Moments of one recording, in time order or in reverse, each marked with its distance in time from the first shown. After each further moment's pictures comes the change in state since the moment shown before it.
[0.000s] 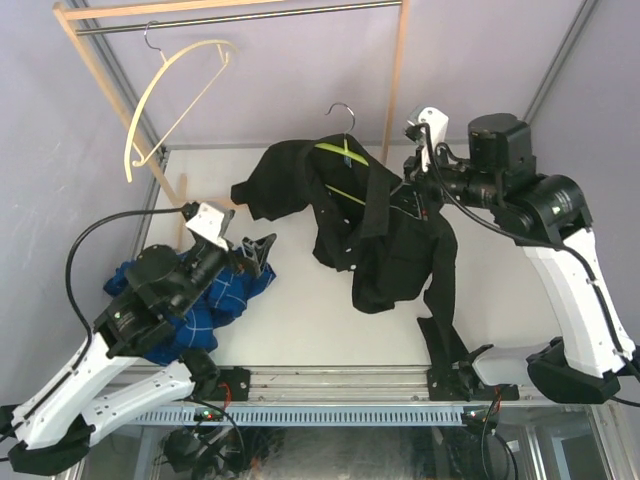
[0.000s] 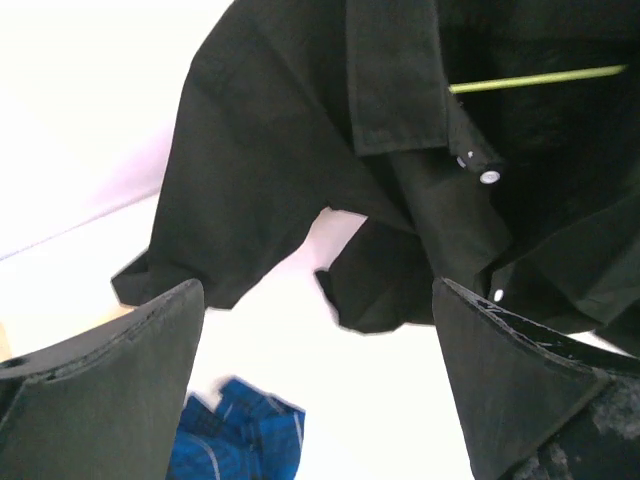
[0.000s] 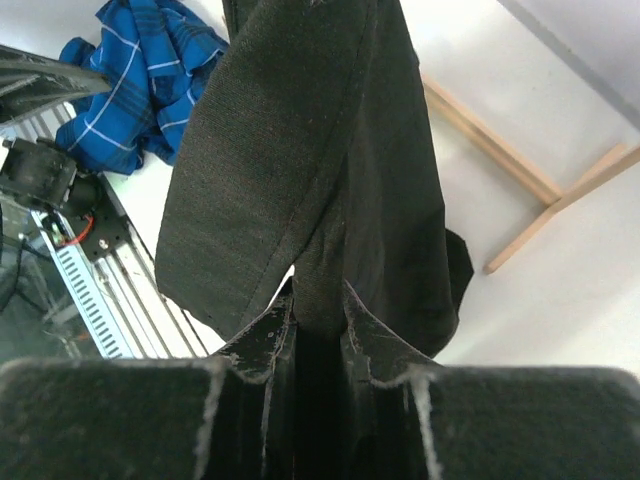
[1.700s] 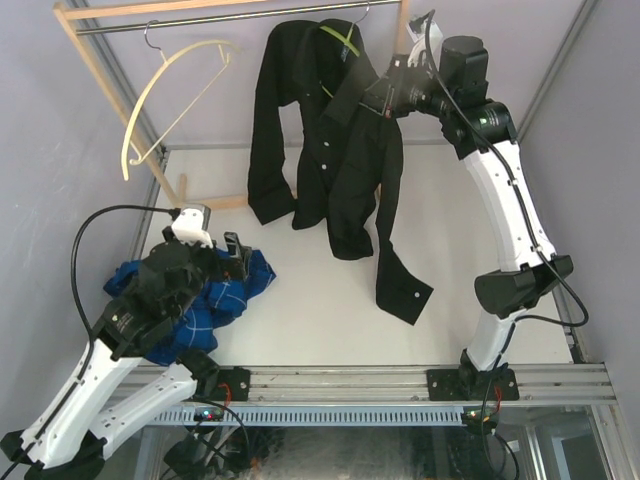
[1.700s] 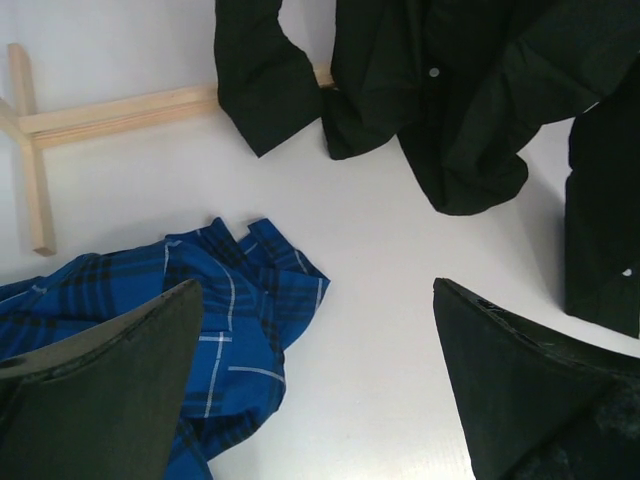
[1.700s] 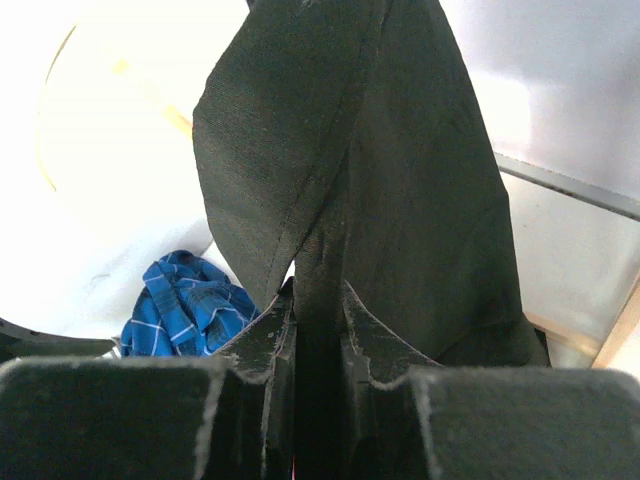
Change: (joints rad) left arm 0.219 -0.006 -0.022 -0.359 -0.063 -0.346; right arm -0.201 0.519 0.333 0.470 -0.075 0.503
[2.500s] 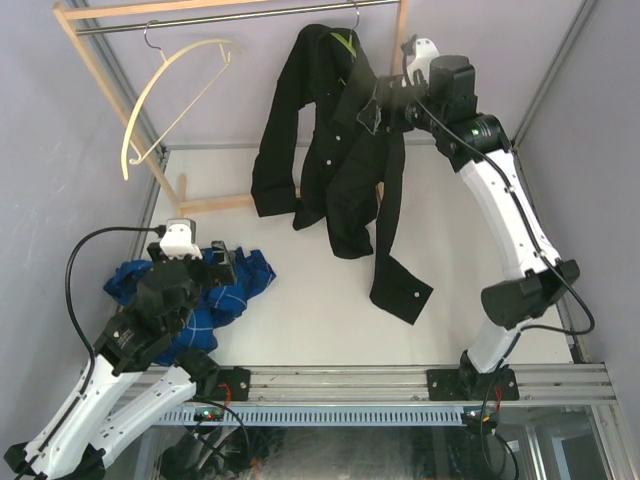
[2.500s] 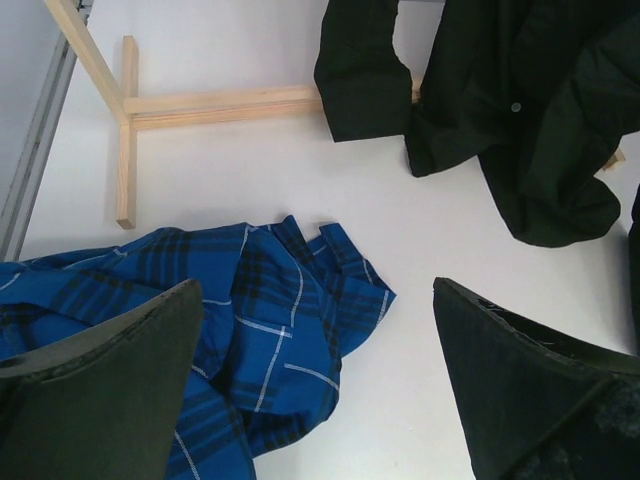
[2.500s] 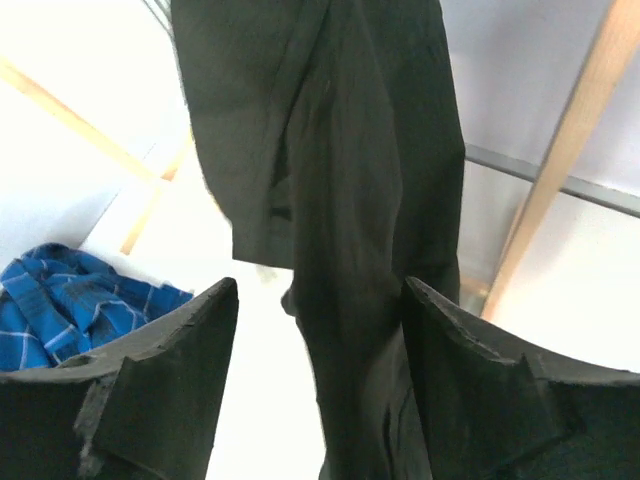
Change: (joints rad) left arm 0.000 -0.132 -0.142 0.035 -0.205 0.007; right arm 0.031 -0.036 -0.148 0.011 0.202 -0.129
